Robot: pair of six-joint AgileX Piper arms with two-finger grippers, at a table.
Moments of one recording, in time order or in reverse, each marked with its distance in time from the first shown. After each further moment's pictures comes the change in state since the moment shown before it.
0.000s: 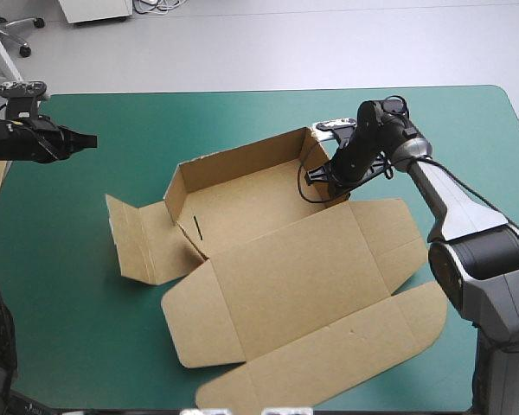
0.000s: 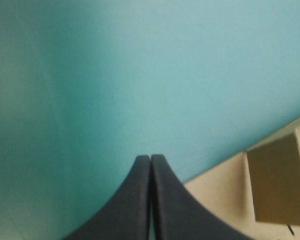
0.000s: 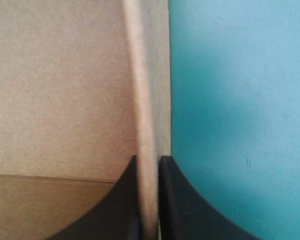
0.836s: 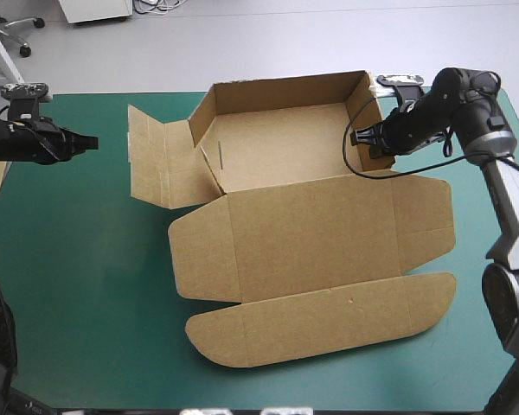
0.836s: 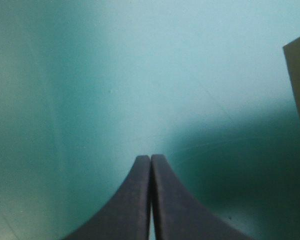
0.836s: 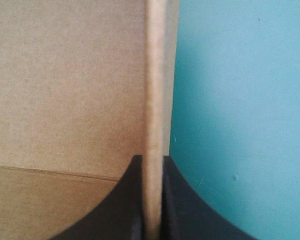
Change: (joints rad) left arm 0.000 0.012 0.000 -0.005 0.016 0.000; right arm -0.179 -0.247 0.011 0.062 0.007 -0.009
